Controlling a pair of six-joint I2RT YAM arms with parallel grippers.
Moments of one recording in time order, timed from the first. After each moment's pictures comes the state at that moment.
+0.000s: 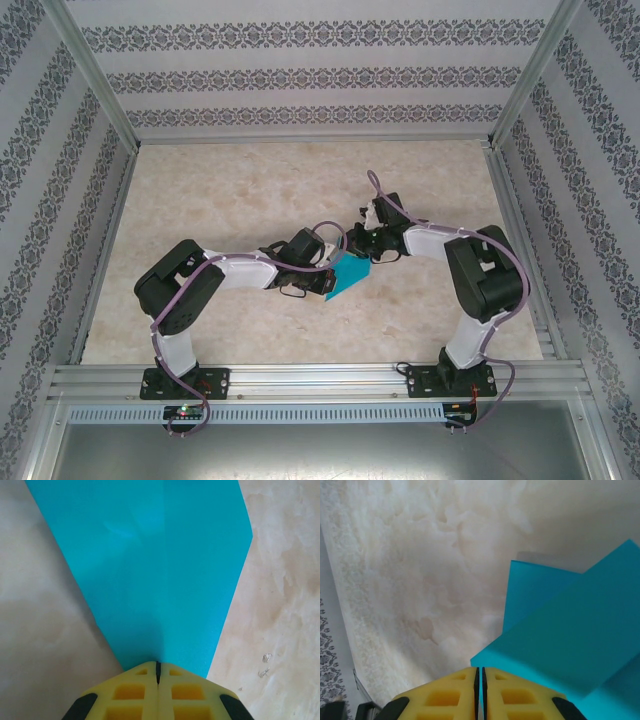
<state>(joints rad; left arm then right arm) -0.76 1.83 0.93 -0.07 0.33 -0.42 0.36 1.79 0.91 -0.09 -0.62 0.74</state>
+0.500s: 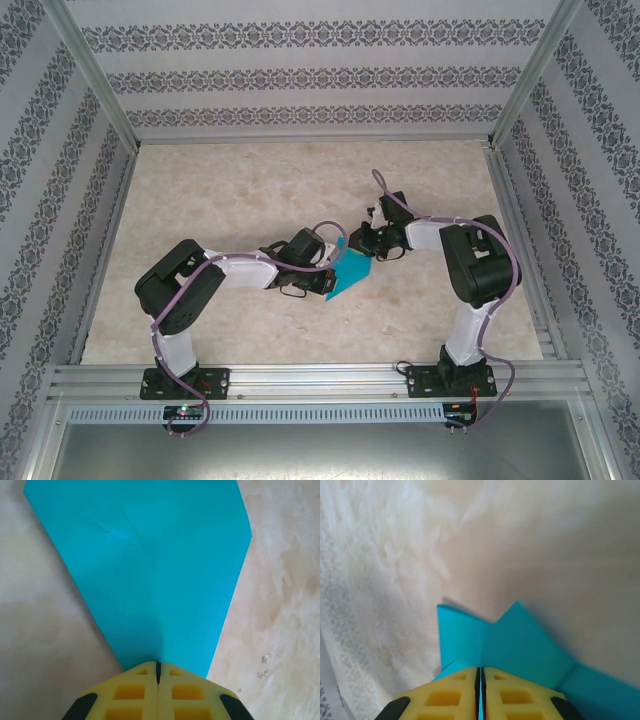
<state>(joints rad) -0.76 1.84 0.93 -0.06 0.33 -0.42 0.27 1.88 0.96 -0.12 -0.60 0.67</state>
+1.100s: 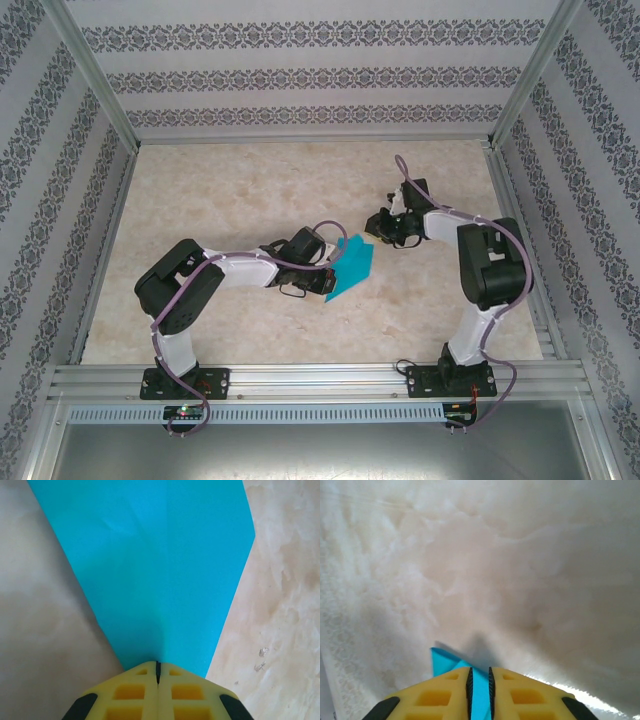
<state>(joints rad) -0.75 1.83 0.96 -0.13 0.35 -0.42 0.16 1.81 1.01 -0.21 -0.58 0.59</state>
